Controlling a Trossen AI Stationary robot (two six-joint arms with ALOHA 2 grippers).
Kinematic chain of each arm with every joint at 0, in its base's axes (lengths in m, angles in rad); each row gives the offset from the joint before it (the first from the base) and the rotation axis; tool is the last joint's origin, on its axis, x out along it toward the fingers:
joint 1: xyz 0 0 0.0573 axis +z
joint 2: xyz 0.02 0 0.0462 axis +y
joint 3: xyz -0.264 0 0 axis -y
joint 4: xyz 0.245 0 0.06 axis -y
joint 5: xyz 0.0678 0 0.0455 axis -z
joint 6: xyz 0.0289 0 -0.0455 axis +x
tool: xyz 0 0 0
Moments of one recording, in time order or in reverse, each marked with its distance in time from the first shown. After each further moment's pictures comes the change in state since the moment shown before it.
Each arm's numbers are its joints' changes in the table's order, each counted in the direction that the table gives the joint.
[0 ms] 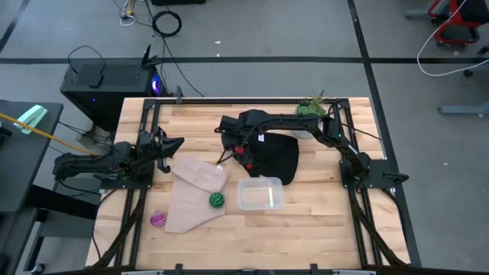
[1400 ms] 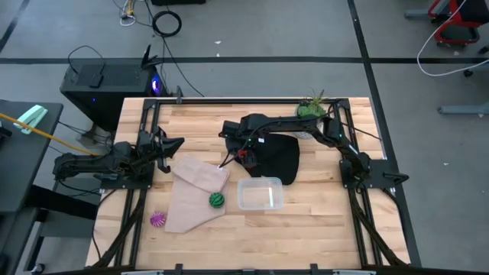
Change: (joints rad) left arm 0.000 0.000 0.000 -0.004 0.000 0.000; right arm 0.000 -0.014 -0.095 0.031 0.034 -0.001
